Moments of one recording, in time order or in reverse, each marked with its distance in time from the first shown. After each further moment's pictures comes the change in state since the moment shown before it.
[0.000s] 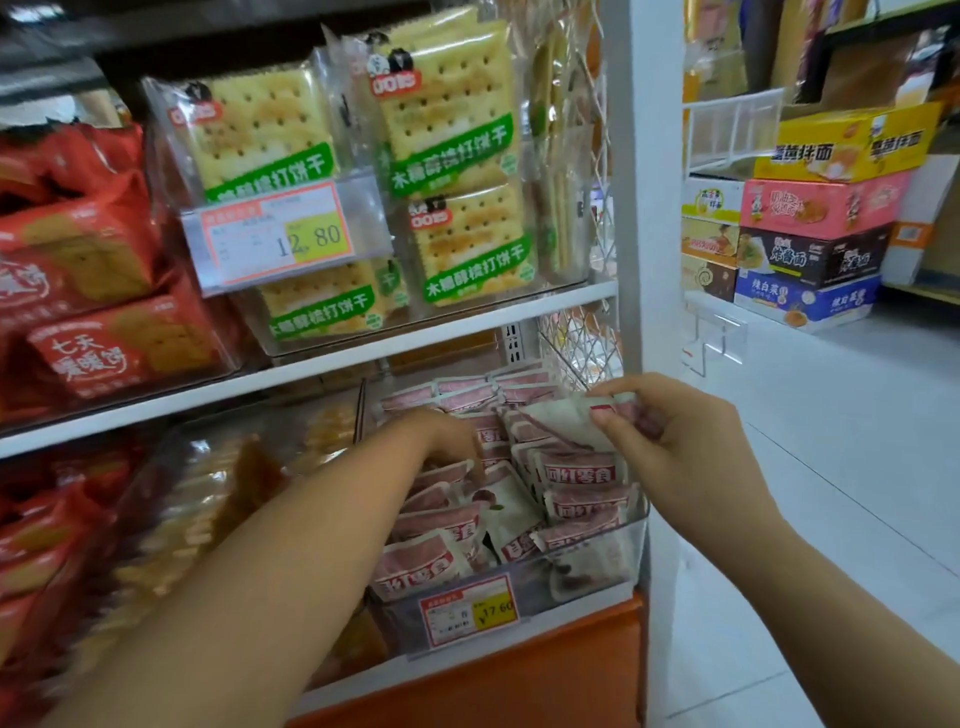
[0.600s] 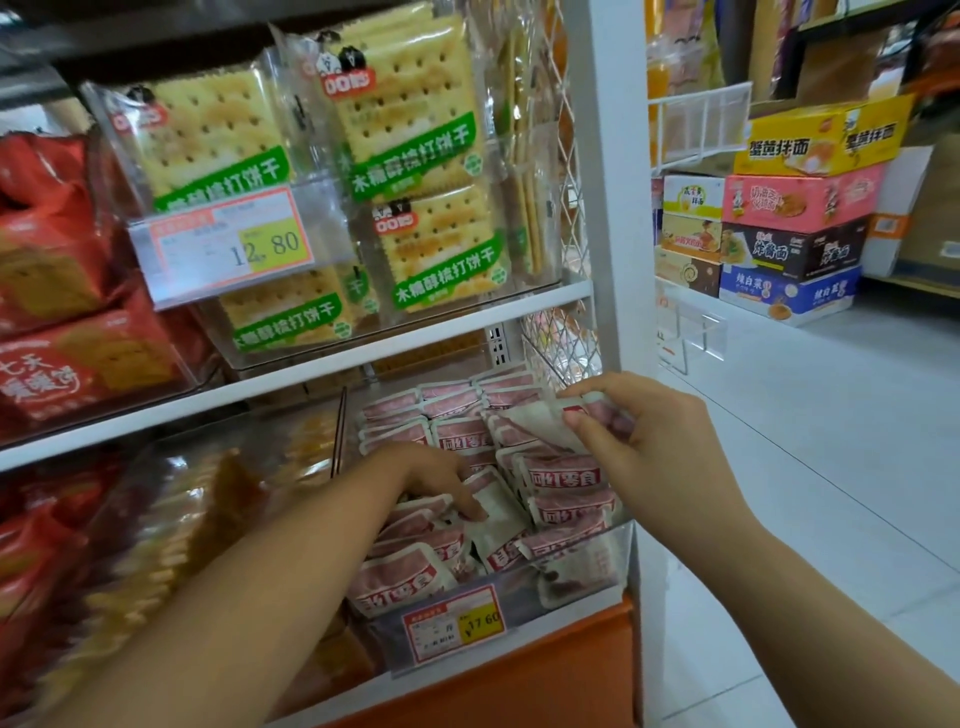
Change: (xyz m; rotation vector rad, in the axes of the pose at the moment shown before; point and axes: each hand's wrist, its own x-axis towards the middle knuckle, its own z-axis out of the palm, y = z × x) left_hand 0.010 -0.006 0.021 -0.092 -0.101 0.022; right_hand 0.002 -0.007 0.002 -0.121 0.010 -0.036
